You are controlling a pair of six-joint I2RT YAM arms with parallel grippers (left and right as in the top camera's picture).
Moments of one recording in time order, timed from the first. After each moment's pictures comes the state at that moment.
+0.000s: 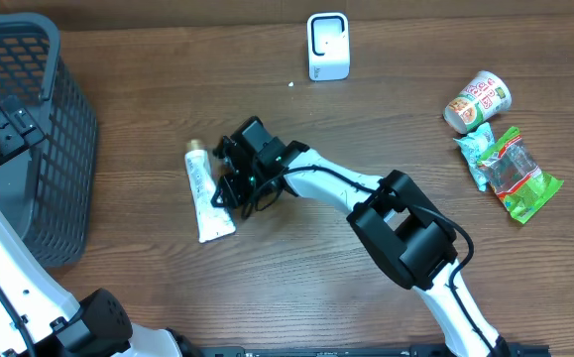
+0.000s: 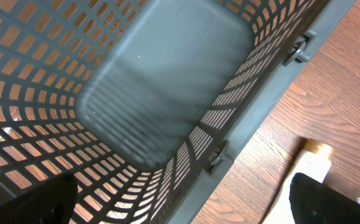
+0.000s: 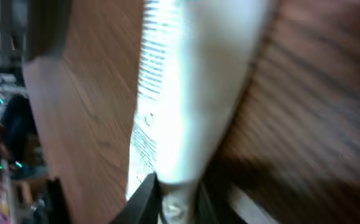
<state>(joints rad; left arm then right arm) 0.57 1.68 2.17 -1.54 -0.11 -0.09 0.78 2.35 1.69 -0.36 -0.67 0.42</state>
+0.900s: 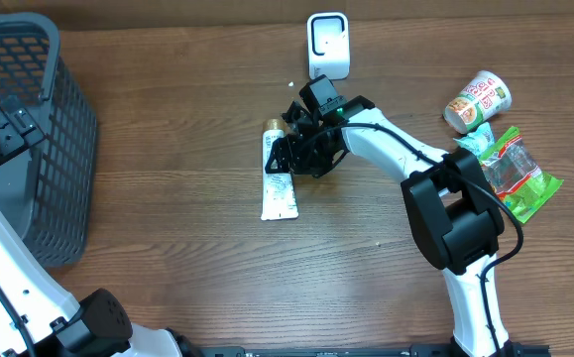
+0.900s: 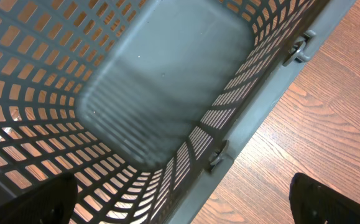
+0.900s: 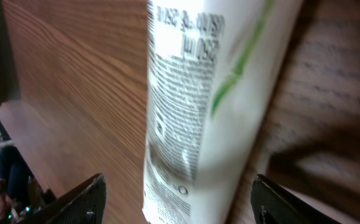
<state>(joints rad) 0.57 1.68 2.17 -1.54 -0.11 -0.09 0.53 2.26 1.69 -0.69 -0.63 0.35</state>
